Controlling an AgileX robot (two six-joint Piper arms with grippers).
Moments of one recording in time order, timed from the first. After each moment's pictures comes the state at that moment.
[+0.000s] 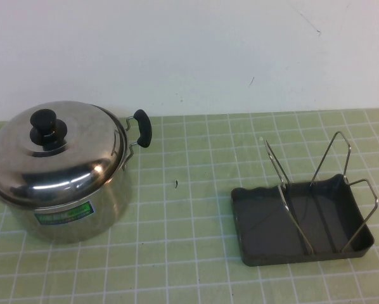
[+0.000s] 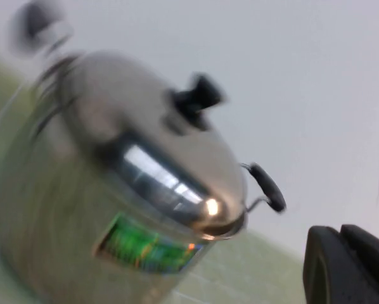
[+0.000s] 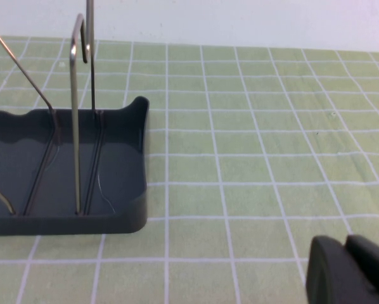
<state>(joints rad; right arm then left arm) 0.05 -0.01 0.02 -0.13 0.42 0.09 0.00 -0.02 -0.01 -0.98 0.13 0.07</state>
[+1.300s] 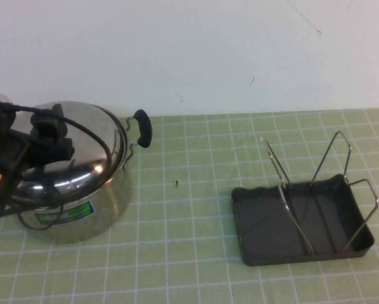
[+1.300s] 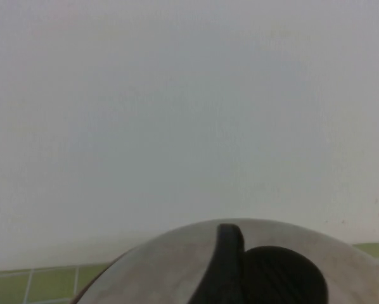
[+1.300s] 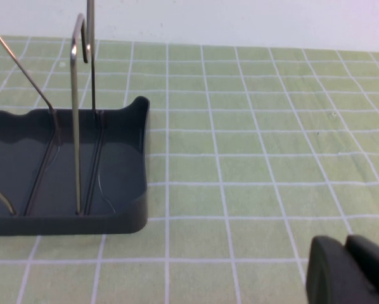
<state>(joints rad) 0.05 -0.01 0.02 -0.13 0.42 0.09 -0.19 1.31 -0.56 -0.14 -0.63 0.02</state>
